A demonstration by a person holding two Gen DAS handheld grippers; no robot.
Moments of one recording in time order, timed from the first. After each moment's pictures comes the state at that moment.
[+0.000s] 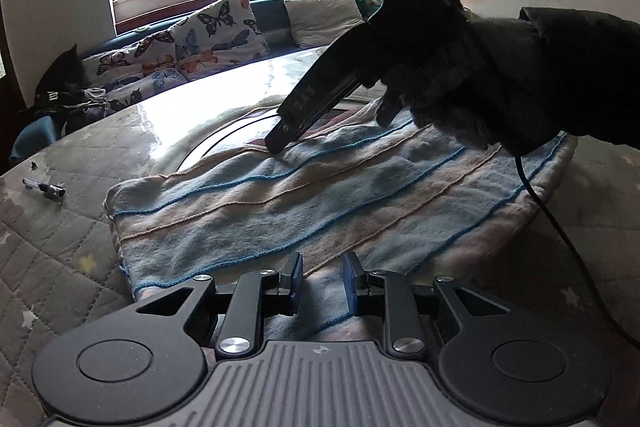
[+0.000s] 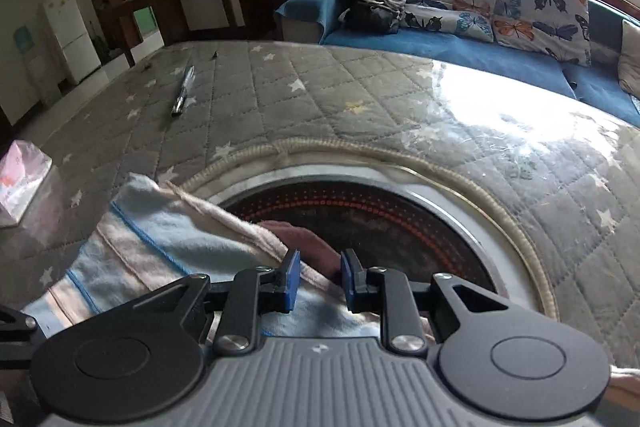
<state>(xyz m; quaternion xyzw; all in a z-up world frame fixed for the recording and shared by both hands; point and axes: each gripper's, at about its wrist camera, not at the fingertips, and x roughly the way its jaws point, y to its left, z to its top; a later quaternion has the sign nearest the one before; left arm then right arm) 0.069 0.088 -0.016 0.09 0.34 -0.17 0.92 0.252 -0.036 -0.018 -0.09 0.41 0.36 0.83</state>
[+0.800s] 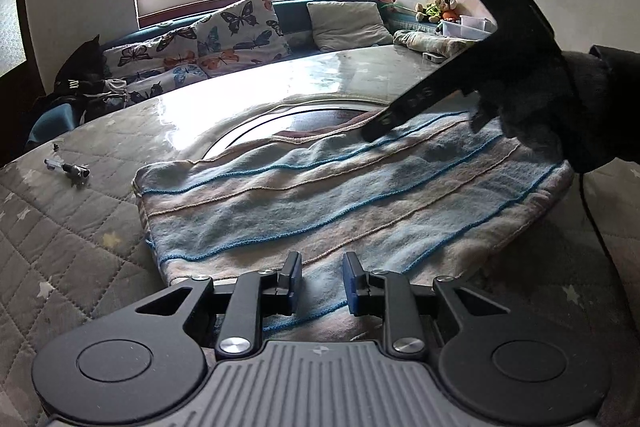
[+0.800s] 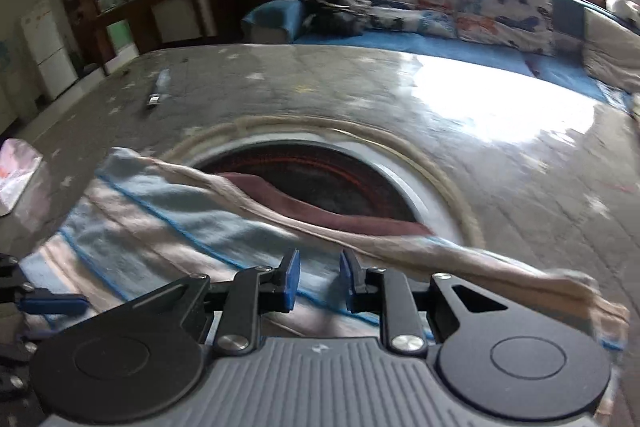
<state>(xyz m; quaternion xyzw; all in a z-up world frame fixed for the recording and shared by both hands) 0.053 0.102 -0.014 0.07 0.34 -0.14 0.93 0.226 -0.101 -0.018 -0.08 0.41 0.31 0.85</state>
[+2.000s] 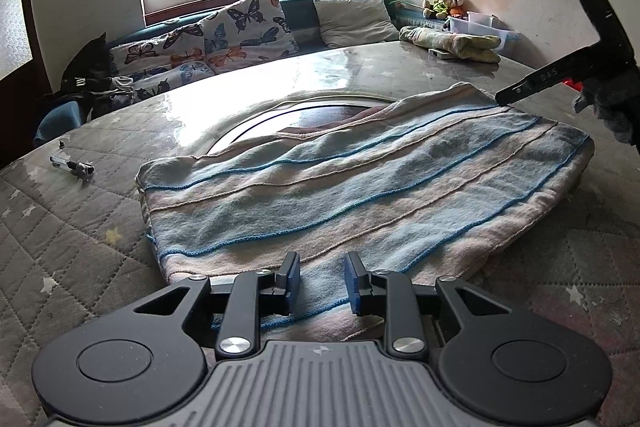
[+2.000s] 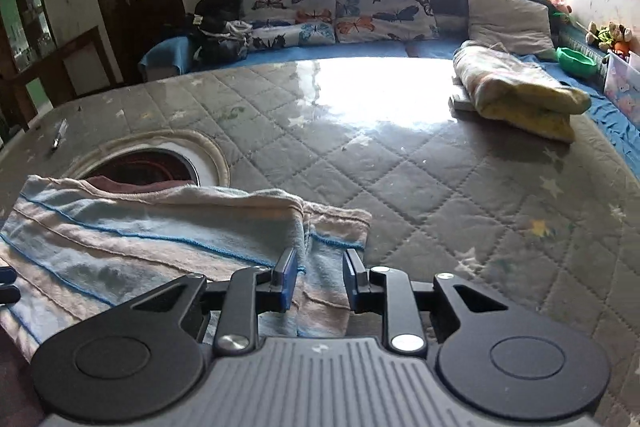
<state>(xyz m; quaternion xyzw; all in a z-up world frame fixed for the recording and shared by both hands) 0.054 0.096 -0.015 0.07 0.34 -0.12 0.93 0.213 -0.266 -0.006 -0.02 0.39 0.19 0.90</state>
